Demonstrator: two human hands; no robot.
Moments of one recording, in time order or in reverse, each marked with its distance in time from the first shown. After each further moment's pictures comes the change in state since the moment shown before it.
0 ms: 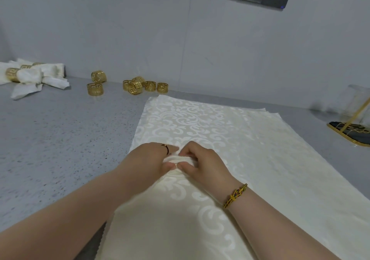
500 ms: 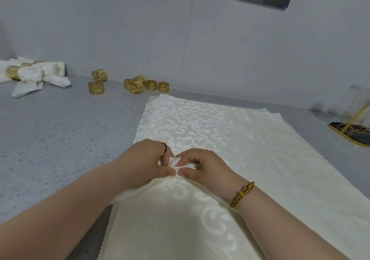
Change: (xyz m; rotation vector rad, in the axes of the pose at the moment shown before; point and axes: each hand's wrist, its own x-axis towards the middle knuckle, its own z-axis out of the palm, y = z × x) left_hand -0.002 -0.007 -0.015 -0.111 -0.112 -0.017; right_hand -0.002 0.000 -0.004 0.097 -0.147 0.037
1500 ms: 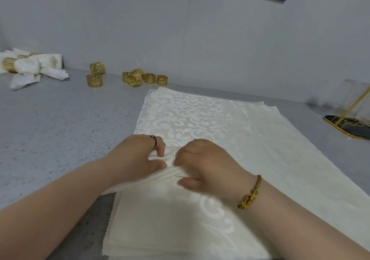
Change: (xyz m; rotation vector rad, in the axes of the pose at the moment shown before) left_hand -0.015 -0.016 0.006 0.014 0.065 -0.020; right_hand -0.018 -0.012 -0.007 -0.619 -0.033 -0.471
